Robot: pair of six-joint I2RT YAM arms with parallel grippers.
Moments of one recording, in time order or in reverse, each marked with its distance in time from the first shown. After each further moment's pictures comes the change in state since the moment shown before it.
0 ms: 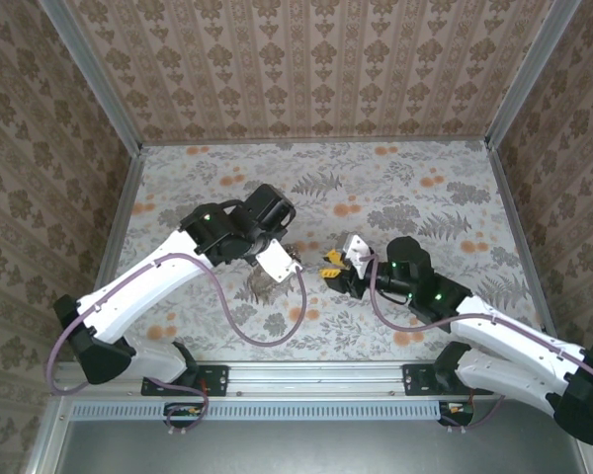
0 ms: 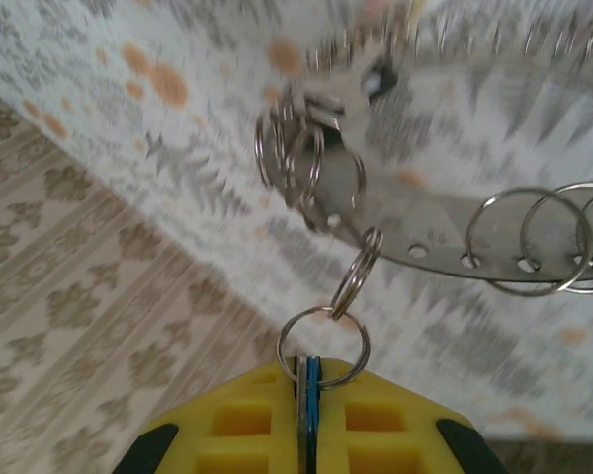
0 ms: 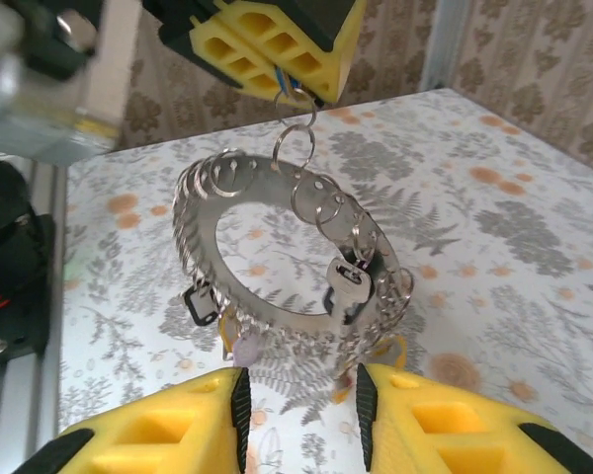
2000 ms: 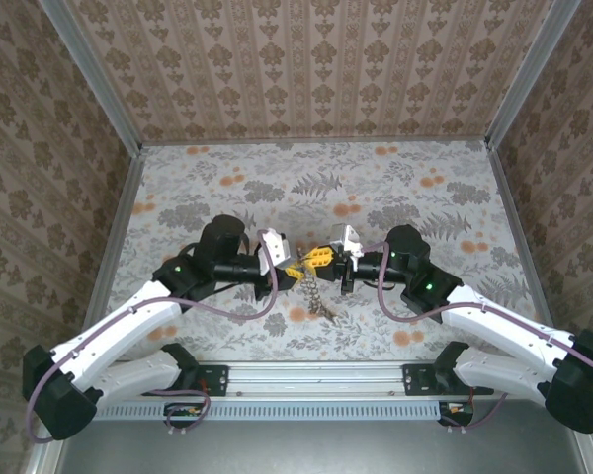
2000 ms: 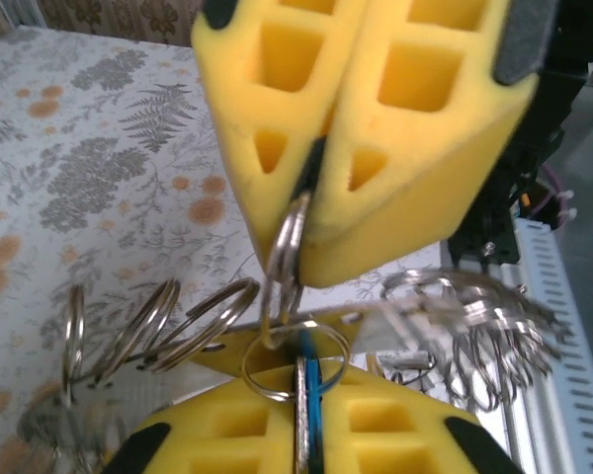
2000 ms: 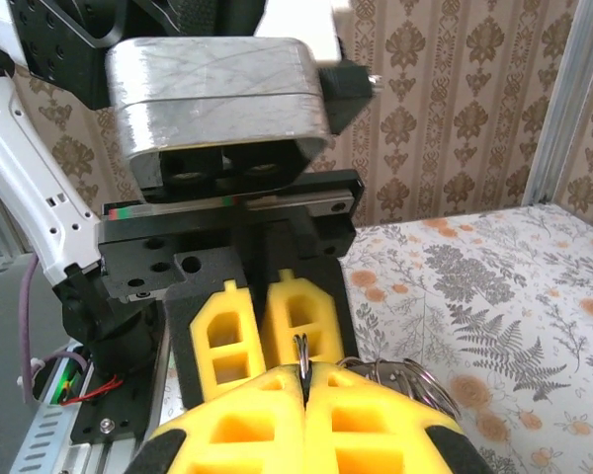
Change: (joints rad) left arm 0.161 -0.384 -0.652 0.748 0.998 -1.387; right arm 0.005 0.108 0.081 0.221 -0.266 0.086
